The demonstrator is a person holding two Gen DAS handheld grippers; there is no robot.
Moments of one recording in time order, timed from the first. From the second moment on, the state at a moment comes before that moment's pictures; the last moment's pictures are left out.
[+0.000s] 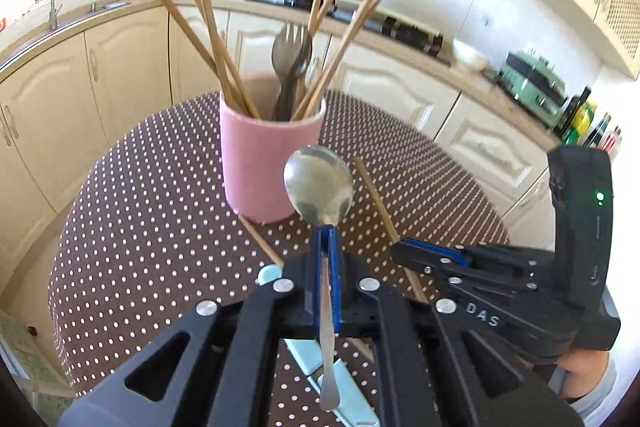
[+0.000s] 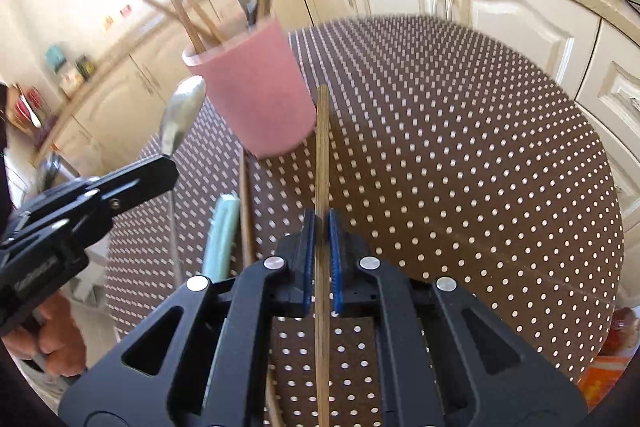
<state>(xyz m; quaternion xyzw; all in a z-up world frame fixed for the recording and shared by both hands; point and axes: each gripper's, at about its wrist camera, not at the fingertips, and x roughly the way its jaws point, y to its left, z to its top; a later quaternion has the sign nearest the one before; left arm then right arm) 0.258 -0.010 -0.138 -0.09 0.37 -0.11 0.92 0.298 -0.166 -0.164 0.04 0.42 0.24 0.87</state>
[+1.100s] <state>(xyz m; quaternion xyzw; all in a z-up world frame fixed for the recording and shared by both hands) 0.279 0.022 -0.012 -0.10 0.14 -0.05 0.98 0.299 -0.148 0.009 0.07 0.12 0.27 0.95</state>
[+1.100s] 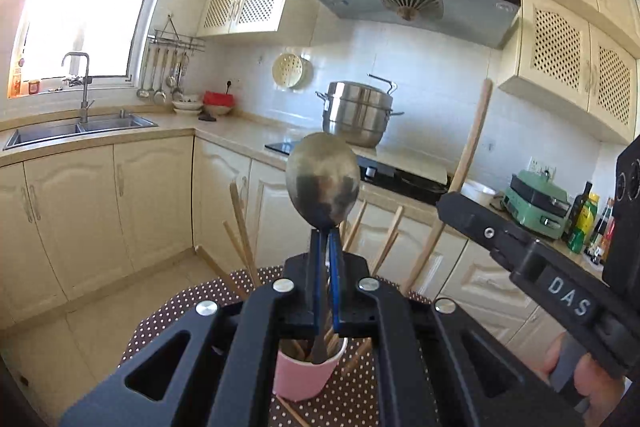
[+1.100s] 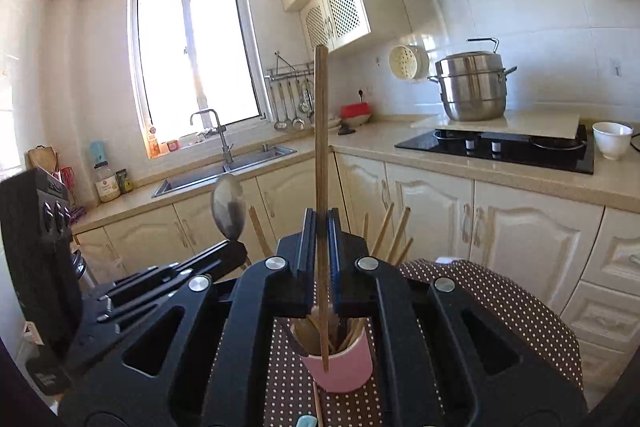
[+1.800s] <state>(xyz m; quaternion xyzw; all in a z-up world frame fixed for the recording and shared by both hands) 0.318 0.027 -0.054 -0.10 0.17 -0.04 0.98 0.317 -0.127 0.004 0.07 0.09 0.26 0.96</state>
